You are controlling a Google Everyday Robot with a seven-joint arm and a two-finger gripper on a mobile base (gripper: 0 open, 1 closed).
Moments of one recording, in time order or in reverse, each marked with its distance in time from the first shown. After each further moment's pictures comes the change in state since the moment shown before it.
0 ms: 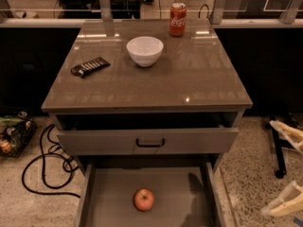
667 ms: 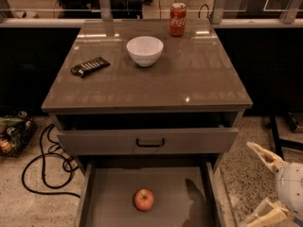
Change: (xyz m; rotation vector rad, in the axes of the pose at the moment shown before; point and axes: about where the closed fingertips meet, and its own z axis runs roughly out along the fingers) arm 0.029 0.040 0.059 -0.066 -0.073 0.043
